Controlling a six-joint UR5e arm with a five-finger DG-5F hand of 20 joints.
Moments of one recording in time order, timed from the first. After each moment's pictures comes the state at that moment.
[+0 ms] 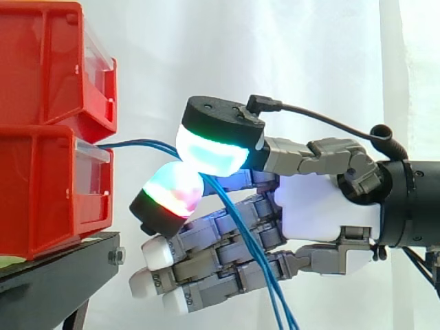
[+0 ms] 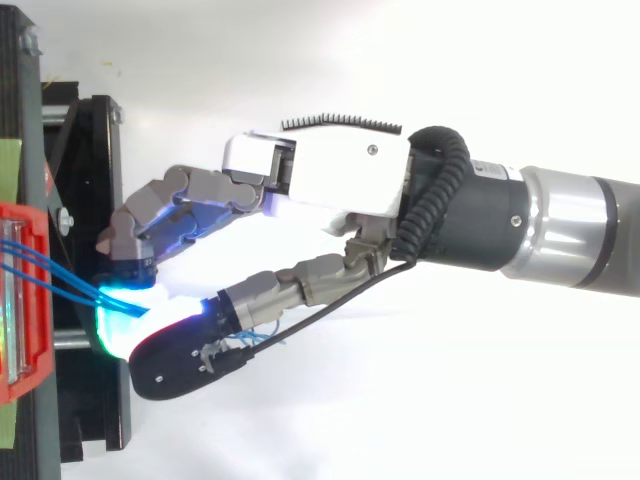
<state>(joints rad) 0.14 -2.37 -1.12 -2.74 -1.29 -0.11</state>
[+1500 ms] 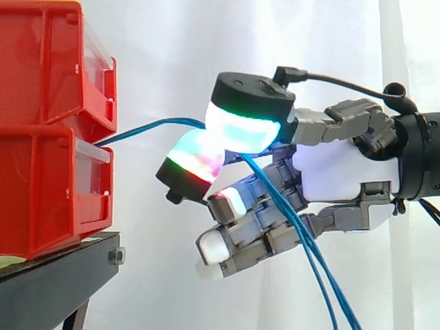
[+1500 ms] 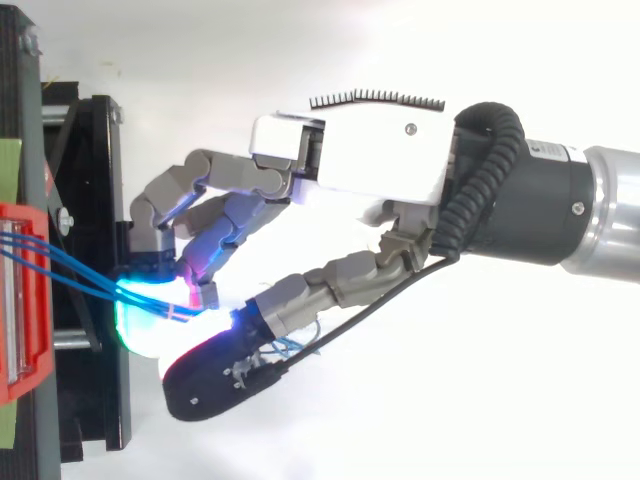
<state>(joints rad) 0.13 -2.31 -1.08 -2.93 -1.30 -0.11</state>
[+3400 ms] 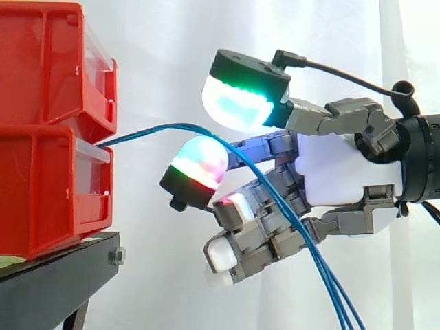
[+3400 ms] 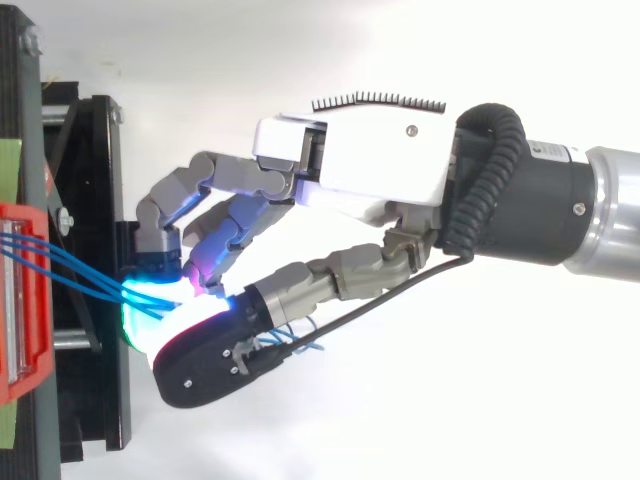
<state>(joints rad) 0.13 -2.31 -1.08 -2.95 -1.30 -0.11</state>
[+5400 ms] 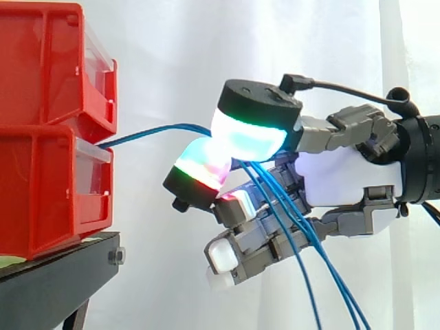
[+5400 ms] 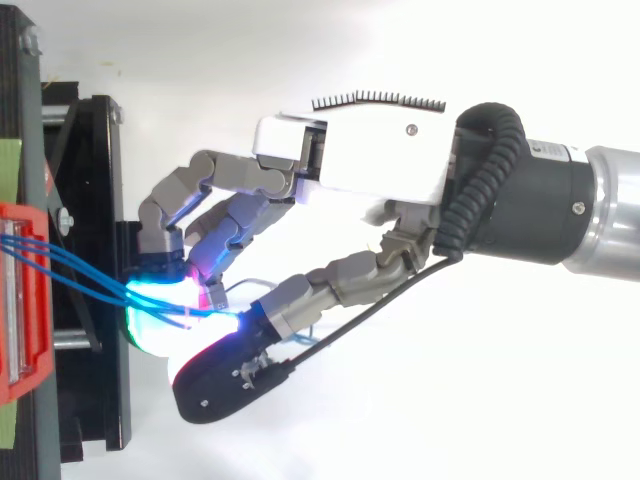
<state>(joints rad) 0.13 -2.31 -1.08 -2.95 -1.29 -0.11</state>
